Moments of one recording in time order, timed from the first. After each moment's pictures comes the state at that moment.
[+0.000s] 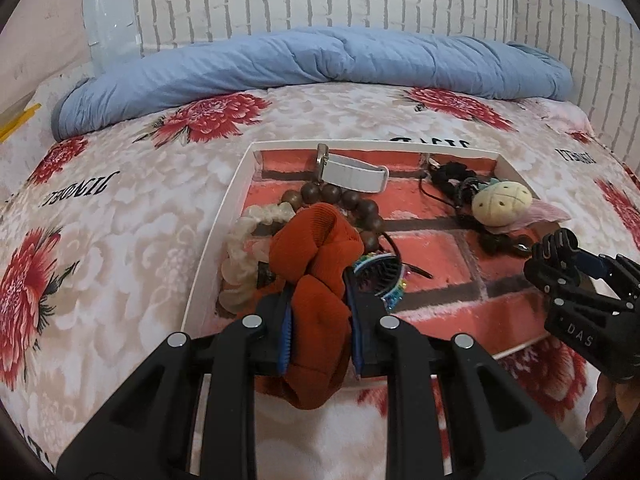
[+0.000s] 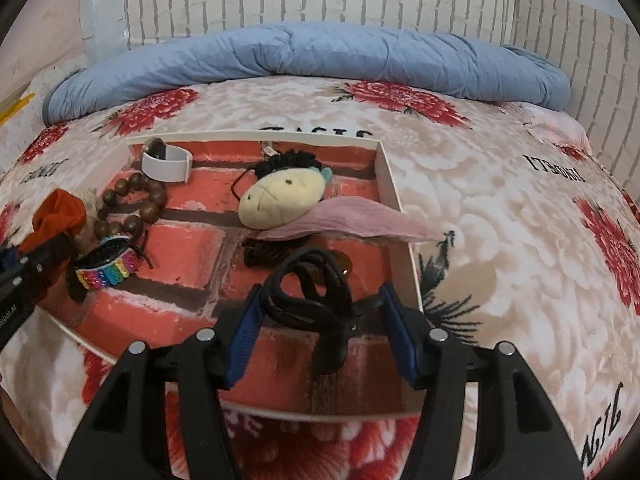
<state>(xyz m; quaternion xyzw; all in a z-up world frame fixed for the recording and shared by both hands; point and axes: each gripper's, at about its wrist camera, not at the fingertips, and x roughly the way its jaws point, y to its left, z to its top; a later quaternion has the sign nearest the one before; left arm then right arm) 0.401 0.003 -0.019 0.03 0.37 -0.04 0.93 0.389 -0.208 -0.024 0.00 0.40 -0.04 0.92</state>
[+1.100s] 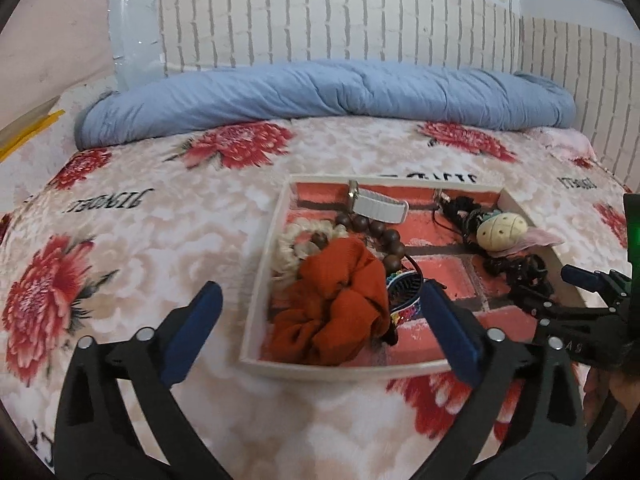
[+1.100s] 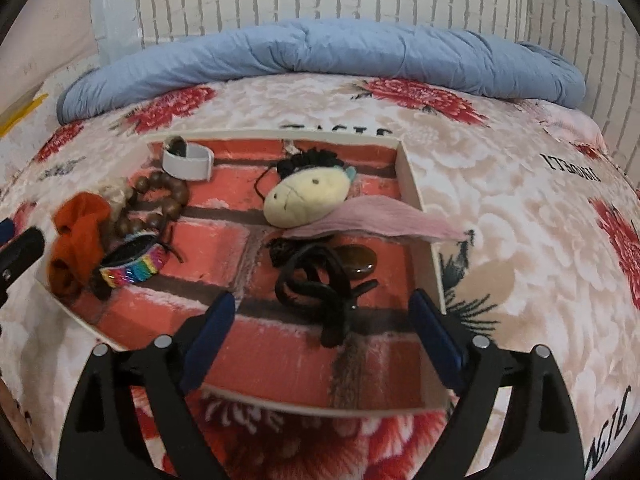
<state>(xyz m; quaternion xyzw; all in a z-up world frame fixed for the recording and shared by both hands) 0.364 0.035 0.016 0.01 0.32 -0.02 0.95 0.379 -0.204 -0.008 0.01 0.39 0.00 0.92</state>
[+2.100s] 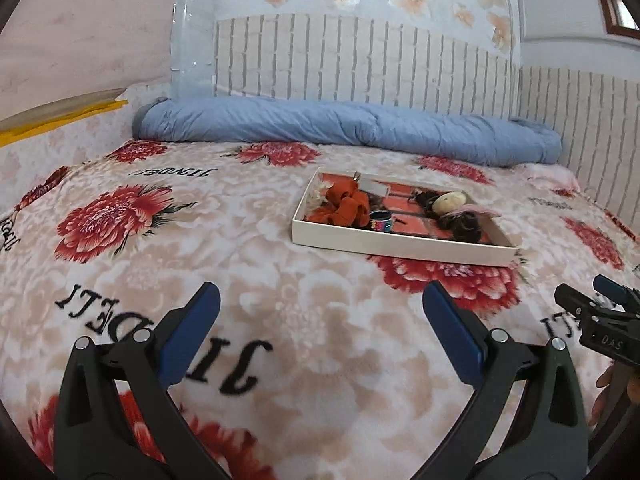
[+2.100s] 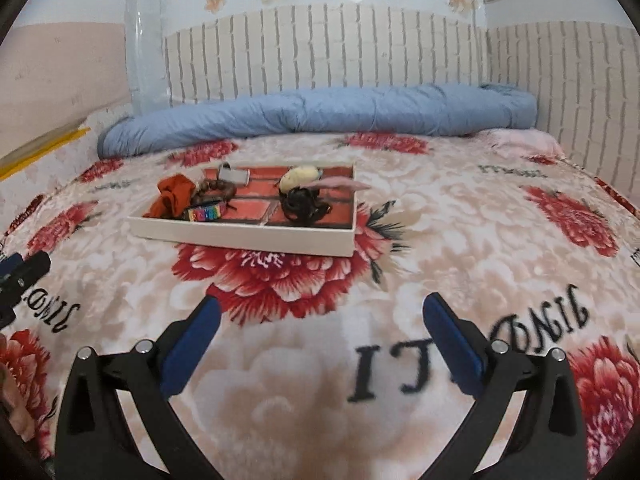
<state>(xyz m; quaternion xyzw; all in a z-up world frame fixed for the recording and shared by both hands) 0.146 0.044 0.015 -0.04 0.24 0.01 0.97 0.157 -0.239 0.018 0.03 0.26 0.00 0.96</state>
